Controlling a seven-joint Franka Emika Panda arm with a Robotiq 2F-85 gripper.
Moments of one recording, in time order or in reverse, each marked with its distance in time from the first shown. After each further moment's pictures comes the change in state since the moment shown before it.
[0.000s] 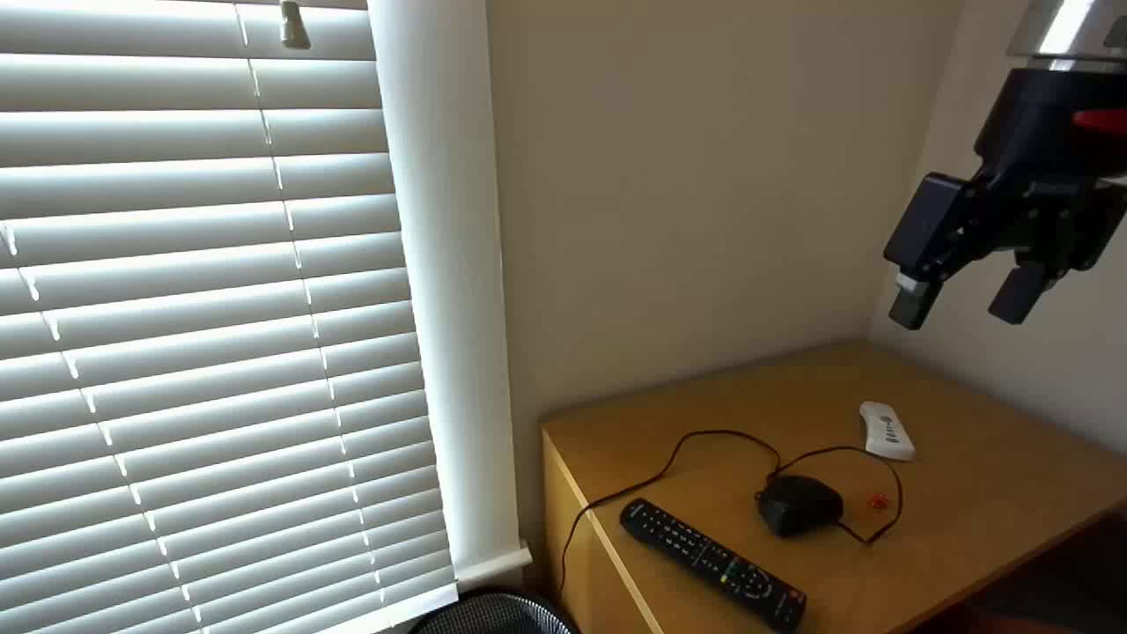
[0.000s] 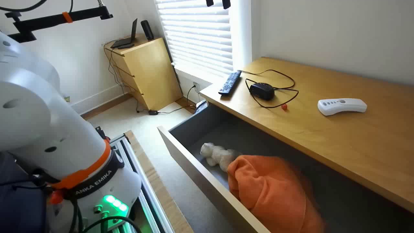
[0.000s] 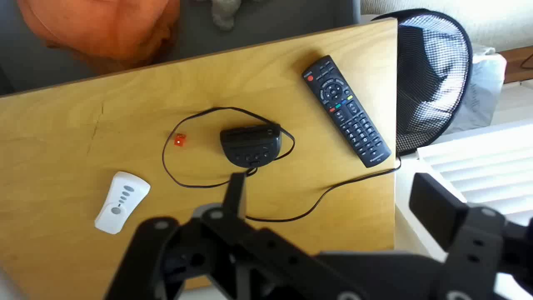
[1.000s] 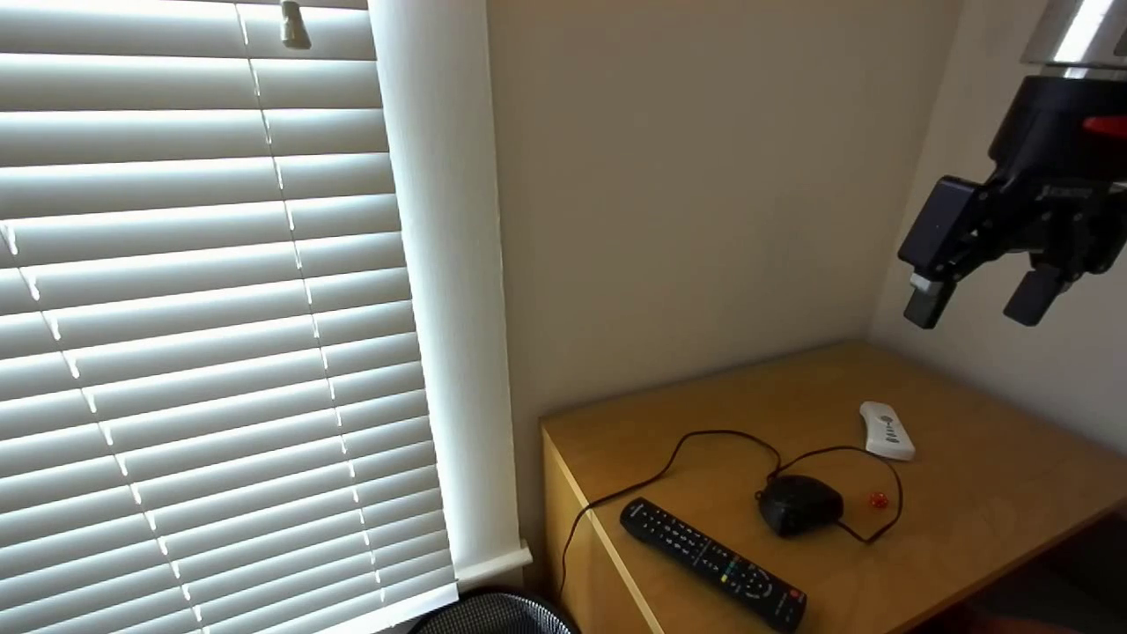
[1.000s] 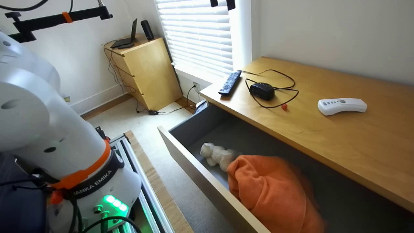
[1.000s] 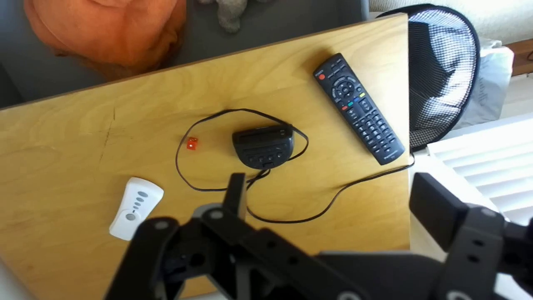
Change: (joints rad) arm -0.015 0.005 -0.031 -0.007 -0.001 0.003 -0.005
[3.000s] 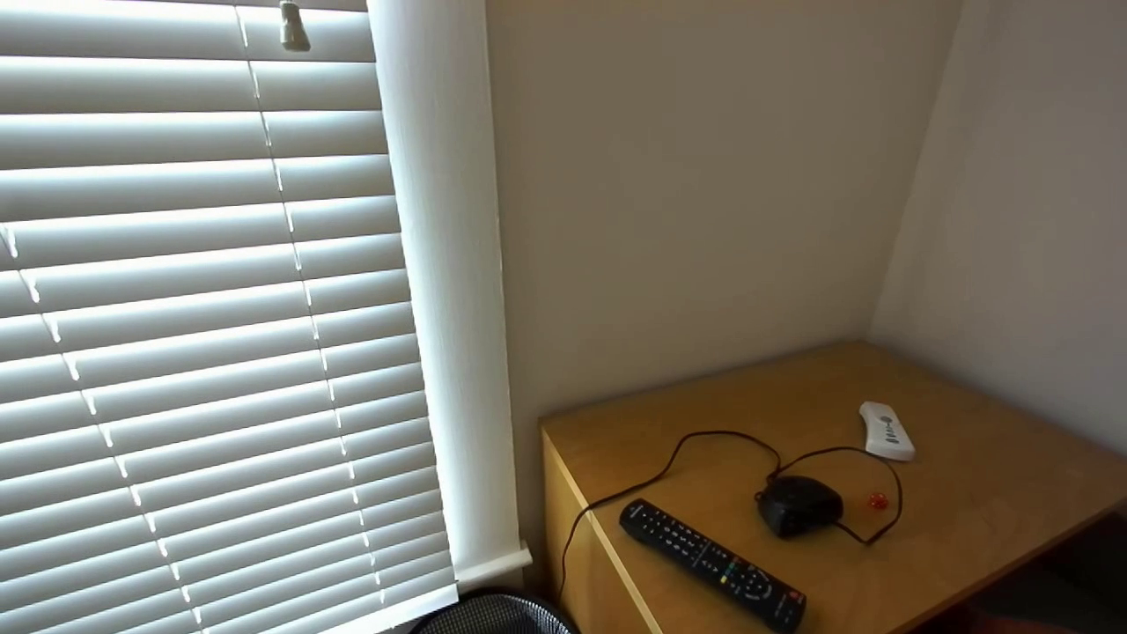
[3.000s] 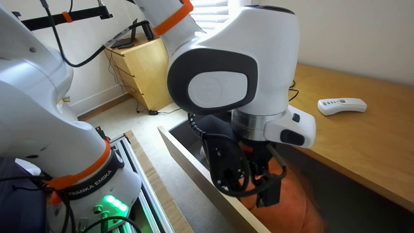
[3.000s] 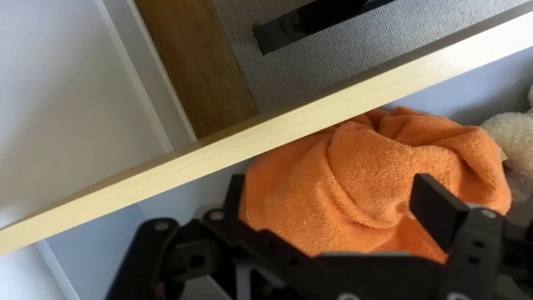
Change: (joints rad) arm -0.358 0.395 -0.399 -0.471 -0.318 0.611 -0.316
